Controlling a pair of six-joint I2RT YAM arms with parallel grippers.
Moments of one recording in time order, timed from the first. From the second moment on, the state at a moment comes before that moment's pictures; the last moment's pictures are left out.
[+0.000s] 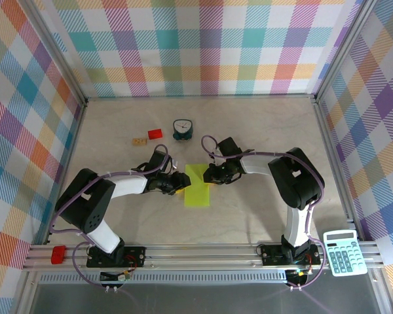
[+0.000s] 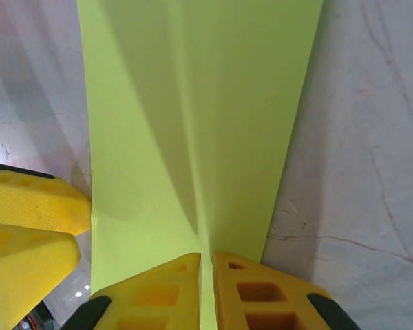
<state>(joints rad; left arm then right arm) -0.51 1.62 0.69 -0.02 0.47 -0.87 0.58 1.90 1.04 -0.26 -0.58 0.51</state>
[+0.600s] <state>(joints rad) -0.52 1.60 0.65 0.00 0.46 -0.92 0.58 1.89 1.04 -0.26 -0.58 0.50</state>
